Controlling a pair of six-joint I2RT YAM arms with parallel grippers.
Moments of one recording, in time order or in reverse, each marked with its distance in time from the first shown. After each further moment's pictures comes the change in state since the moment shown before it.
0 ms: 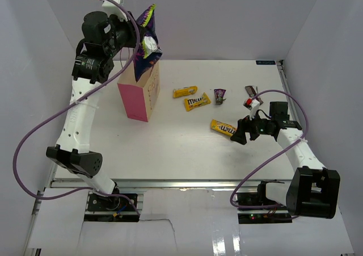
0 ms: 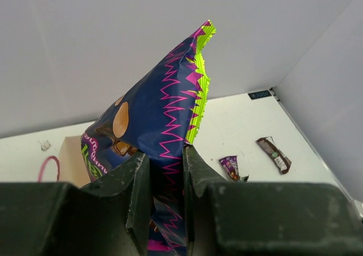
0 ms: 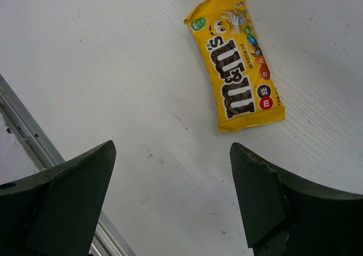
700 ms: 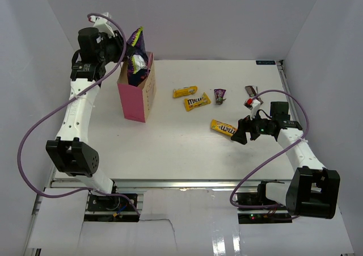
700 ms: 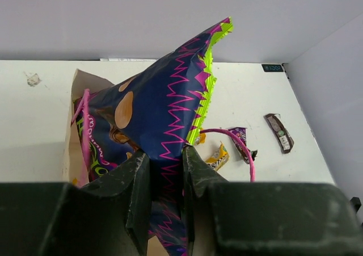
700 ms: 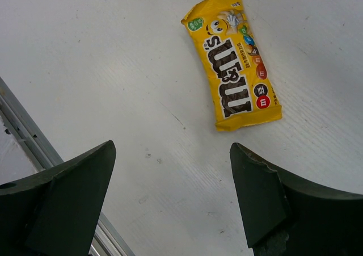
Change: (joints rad) left arm 0.200 -0.013 -0.325 0.108 0.199 -0.123; right arm -0.010 -0.001 0.000 0.000 -0.001 -0.003
